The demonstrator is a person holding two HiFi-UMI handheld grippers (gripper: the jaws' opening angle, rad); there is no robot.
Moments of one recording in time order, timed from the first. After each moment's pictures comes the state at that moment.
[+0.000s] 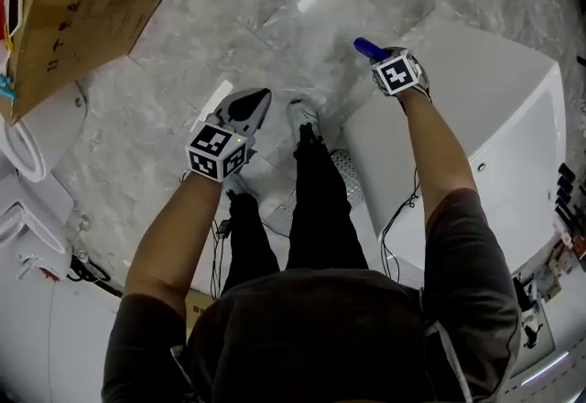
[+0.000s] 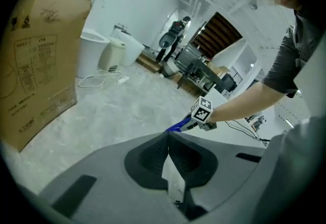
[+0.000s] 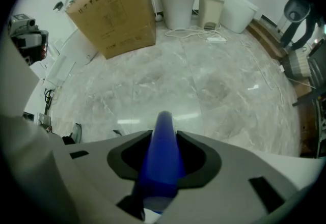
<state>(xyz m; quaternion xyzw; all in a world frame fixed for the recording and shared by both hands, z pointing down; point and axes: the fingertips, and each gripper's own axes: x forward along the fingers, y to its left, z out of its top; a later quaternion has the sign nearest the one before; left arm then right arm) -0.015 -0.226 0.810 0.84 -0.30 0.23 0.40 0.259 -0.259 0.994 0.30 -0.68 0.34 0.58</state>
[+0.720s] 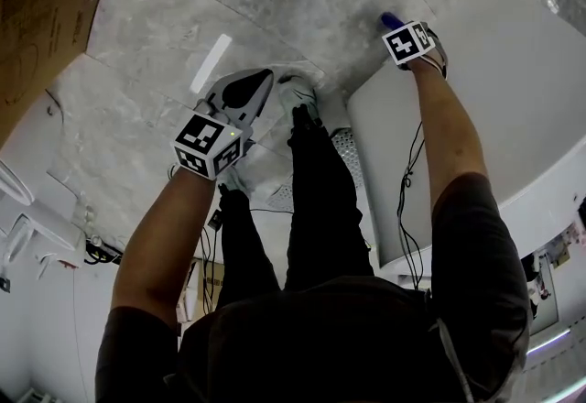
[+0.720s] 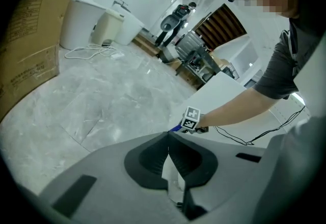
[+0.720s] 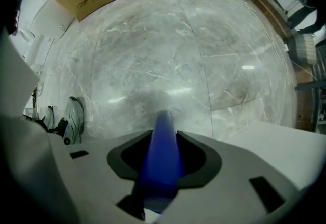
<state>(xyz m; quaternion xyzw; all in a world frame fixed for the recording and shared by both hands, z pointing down) 0.053 -0.211 0.963 0.83 -0.24 0.25 0.44 0.362 -0.197 1.200 0.28 -0.59 0.35 0.68</state>
